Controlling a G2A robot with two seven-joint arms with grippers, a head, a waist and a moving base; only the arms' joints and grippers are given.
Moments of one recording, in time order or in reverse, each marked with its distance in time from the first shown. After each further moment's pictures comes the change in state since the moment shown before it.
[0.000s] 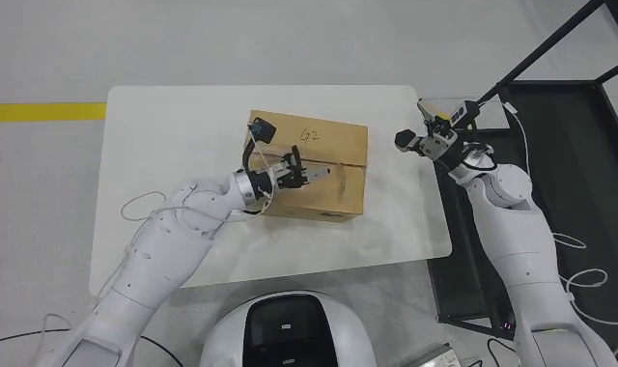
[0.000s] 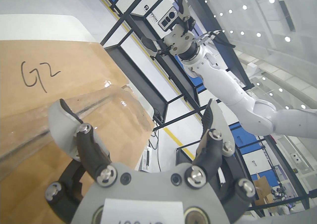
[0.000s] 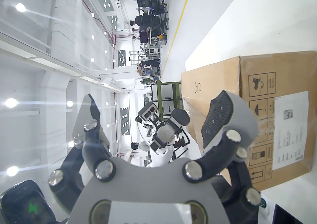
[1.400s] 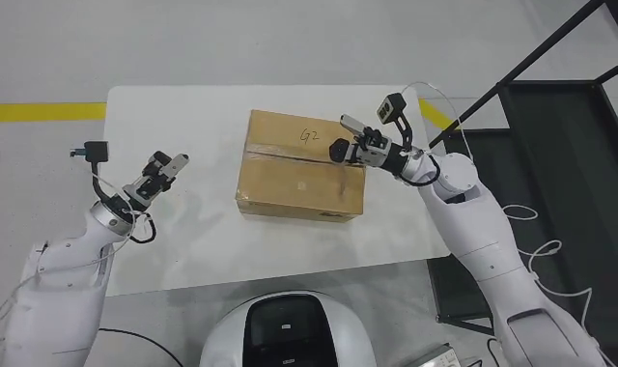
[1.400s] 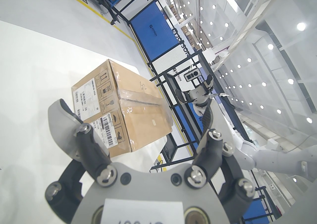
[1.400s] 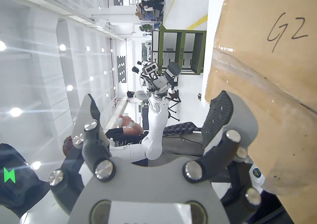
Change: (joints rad) left arm 0.493 0.156 -0.701 -0.322 -0.143 0.085 -0.106; right arm 0.102 -0.056 -0.280 -0.138 -0.038 -0.027 0.051
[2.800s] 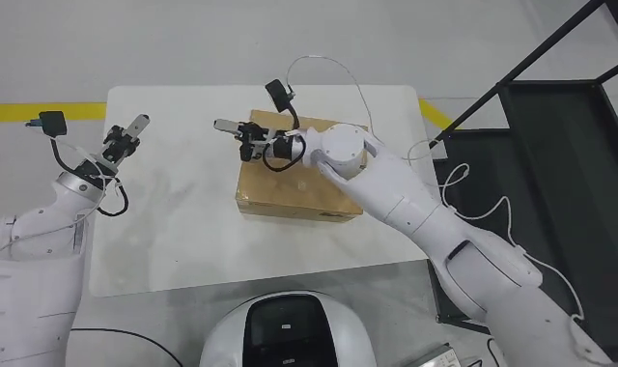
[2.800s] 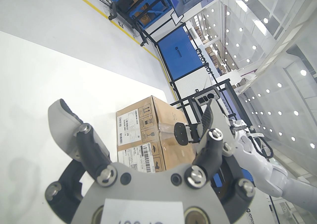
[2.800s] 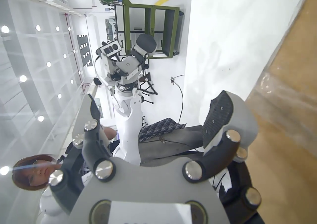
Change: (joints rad) left arm -0.203 0.016 -0.035 0.197 0.072 0.085 0.052; right arm 0.494 -0.283 -0.614 0.354 -0.120 0.086 -0.315
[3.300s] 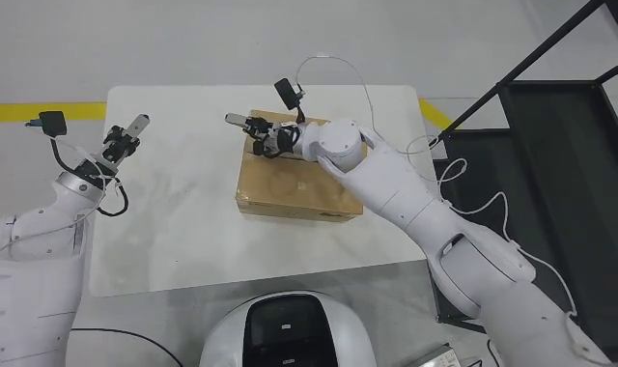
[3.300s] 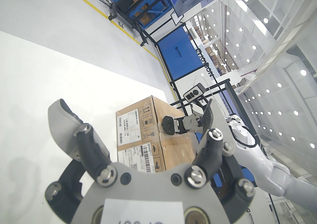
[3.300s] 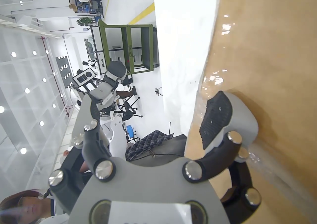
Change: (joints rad) left arm 0.000 0.000 0.000 0.000 0.000 0.000 0.000; right arm 0.011 -0.021 0.036 0.069 -0.073 0.143 -0.025
